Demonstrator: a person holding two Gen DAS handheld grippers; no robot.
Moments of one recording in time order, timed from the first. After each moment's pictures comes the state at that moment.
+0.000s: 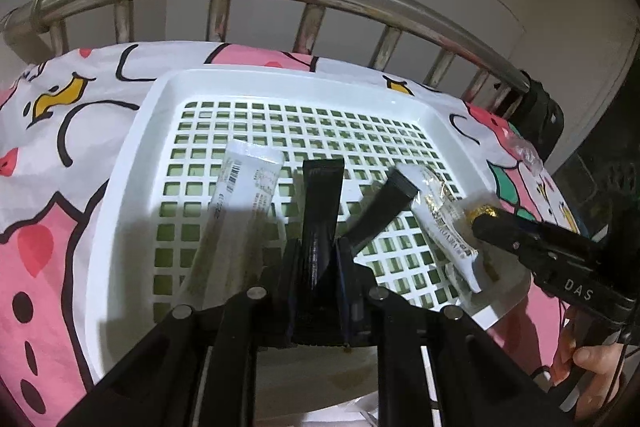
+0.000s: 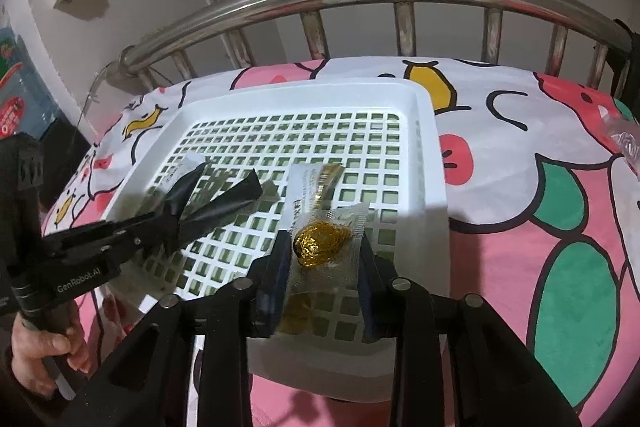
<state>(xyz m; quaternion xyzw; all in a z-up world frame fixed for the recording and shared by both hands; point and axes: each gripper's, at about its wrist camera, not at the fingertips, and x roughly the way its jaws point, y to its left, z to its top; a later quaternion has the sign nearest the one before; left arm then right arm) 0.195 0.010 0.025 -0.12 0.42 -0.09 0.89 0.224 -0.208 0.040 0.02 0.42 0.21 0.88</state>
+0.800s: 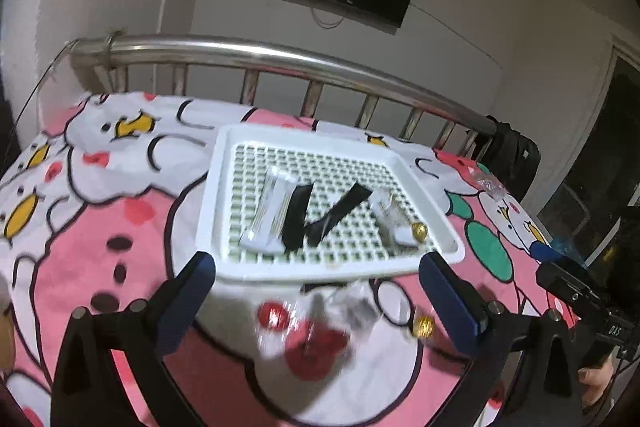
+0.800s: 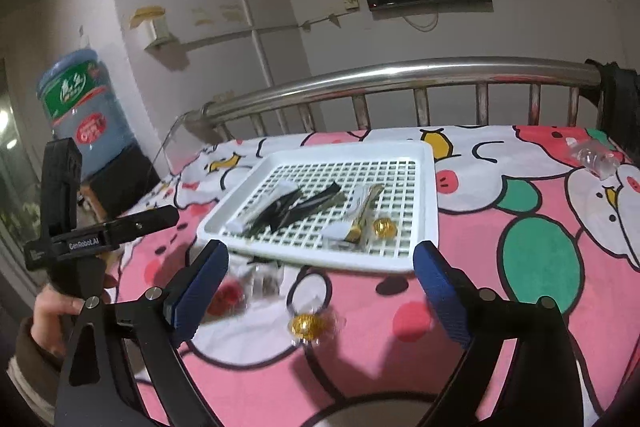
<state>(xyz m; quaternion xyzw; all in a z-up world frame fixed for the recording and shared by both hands) 0.063 0.042 0.085 -0.14 0.32 -0.07 0.94 0.068 -0.242 0.098 0.05 0.28 0.26 0.92</state>
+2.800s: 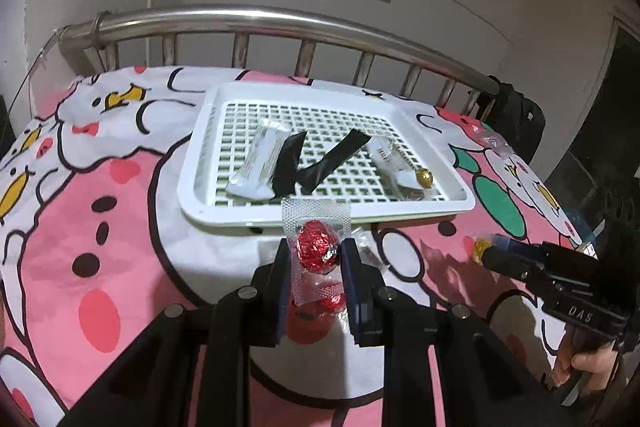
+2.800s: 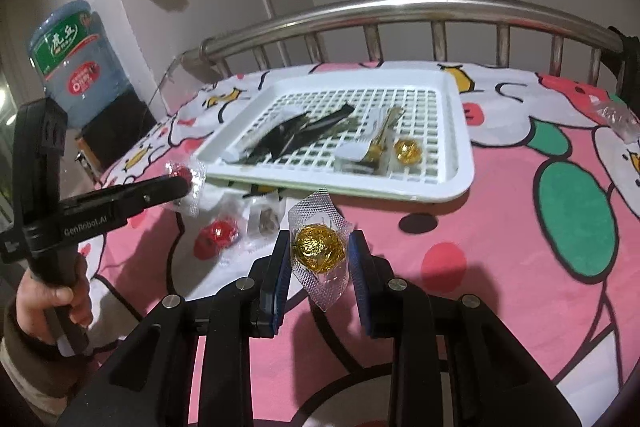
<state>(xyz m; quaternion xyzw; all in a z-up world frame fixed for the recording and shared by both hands) 0.061 0.014 0.058 -0.09 0.36 -0.08 0.92 0.081 -0.220 0.050 0.02 0.36 0.27 0.89</state>
